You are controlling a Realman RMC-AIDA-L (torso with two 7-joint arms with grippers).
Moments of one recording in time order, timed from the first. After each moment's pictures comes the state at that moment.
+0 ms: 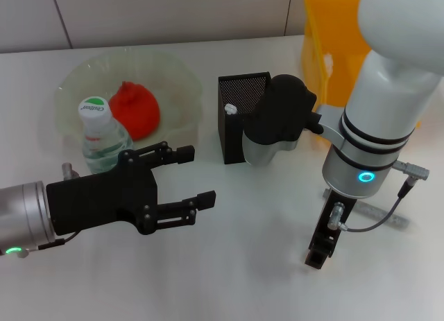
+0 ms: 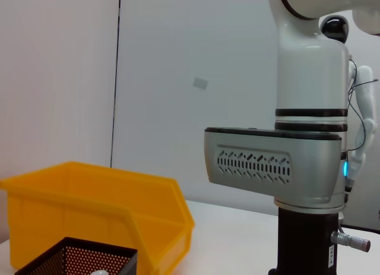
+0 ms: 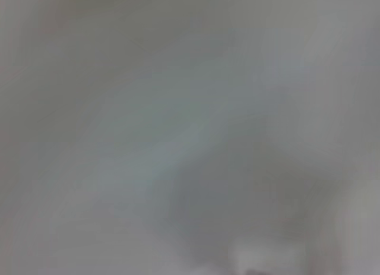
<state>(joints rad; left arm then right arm) -0.35 -2.07 1.28 0.73 1.45 1.49 -1.16 0.78 2.09 -1.73 -1.14 -2.59 -1.68 2.68</state>
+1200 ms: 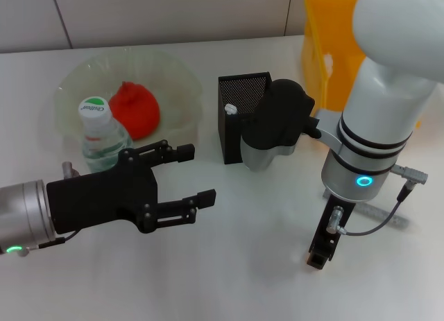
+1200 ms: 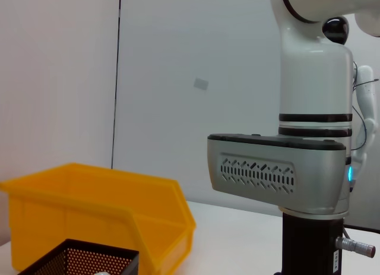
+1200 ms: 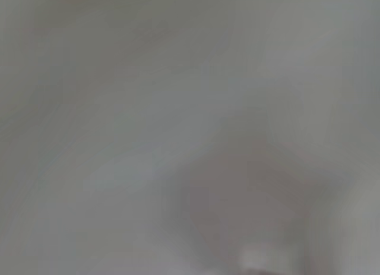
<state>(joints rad) -0.35 -2.07 1.28 0.72 1.45 1.49 -1.16 0.78 2.09 -1.75 -1.14 -2.59 -1.67 2.71</state>
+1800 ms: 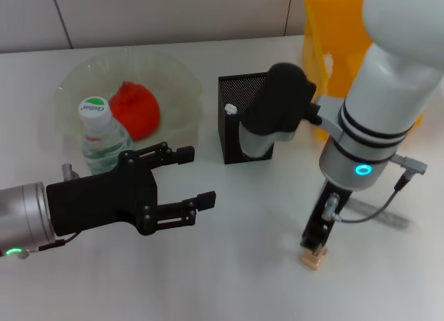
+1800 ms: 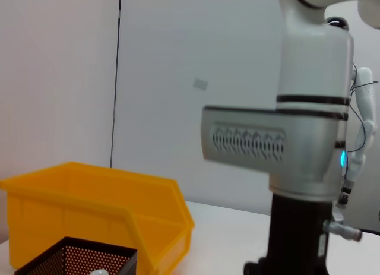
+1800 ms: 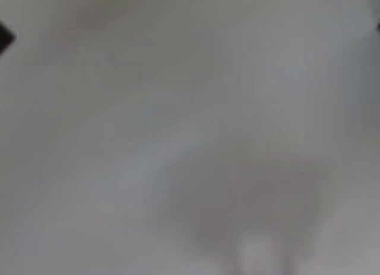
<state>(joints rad) -0.35 -2.07 1.28 0.71 1.45 1.50 -1.16 0.76 2.09 -1.73 -1.23 -2.60 -1.67 2.73</state>
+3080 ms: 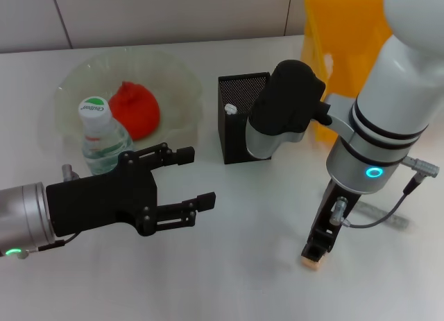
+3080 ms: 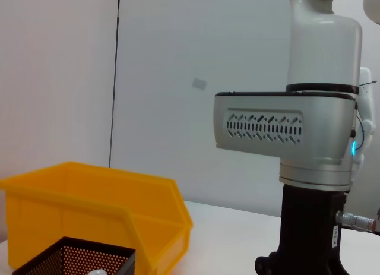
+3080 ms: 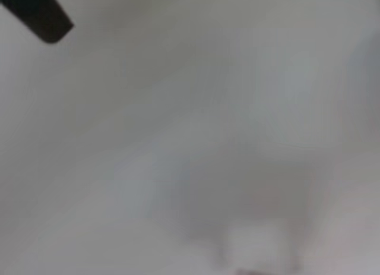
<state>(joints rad) -0.35 -2.07 1.28 0.71 1.45 1.50 -1.16 0.73 2.09 -1.71 -1.31 -2.60 -1.73 2.72</state>
